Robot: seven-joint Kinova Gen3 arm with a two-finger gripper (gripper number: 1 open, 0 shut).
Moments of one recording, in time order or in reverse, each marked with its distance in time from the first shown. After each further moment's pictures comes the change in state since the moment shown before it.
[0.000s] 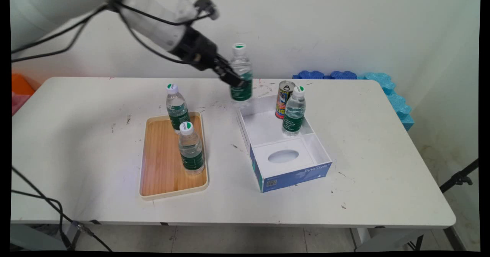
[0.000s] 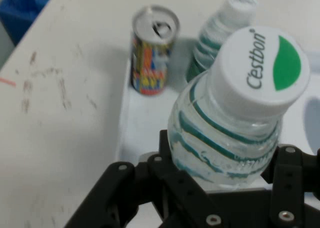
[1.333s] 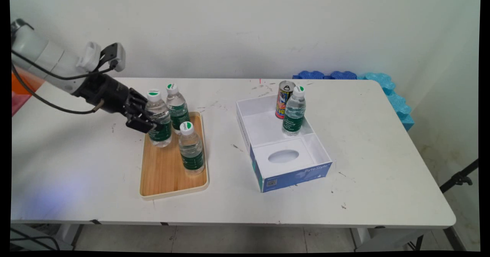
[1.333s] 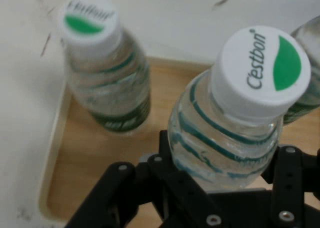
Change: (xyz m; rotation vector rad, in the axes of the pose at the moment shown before) arm -0.183 0.000 -0.095 0.039 -0.175 0.000
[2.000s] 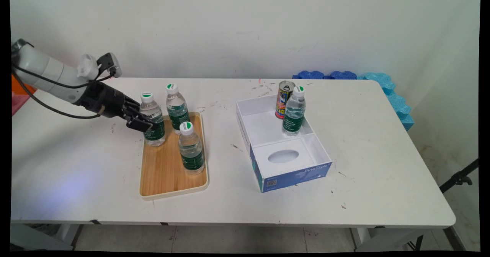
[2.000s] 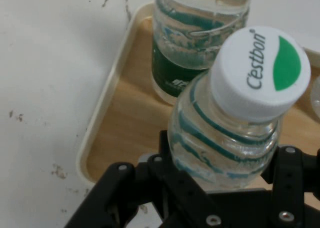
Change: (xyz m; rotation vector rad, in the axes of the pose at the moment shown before) arm -0.041 -0.025 0.022 0.088 0.016 -0.152
